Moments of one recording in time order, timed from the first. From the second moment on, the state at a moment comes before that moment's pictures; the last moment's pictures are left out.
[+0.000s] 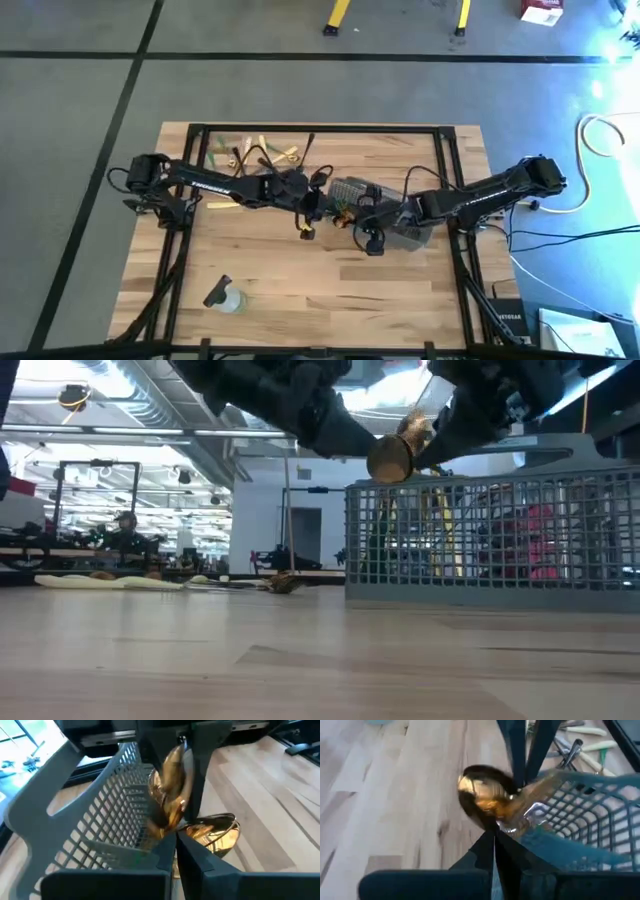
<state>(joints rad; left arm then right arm) 0.02 1.68 1.06 0.20 0.06 0.28 0.21 1.30 0.78 -0.20 0.23 0.08</state>
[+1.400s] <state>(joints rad) 0.02 1.68 1.06 0.27 -0.03 0.33 0.21 1.27 0.87 -0.34 0.38 0.05</state>
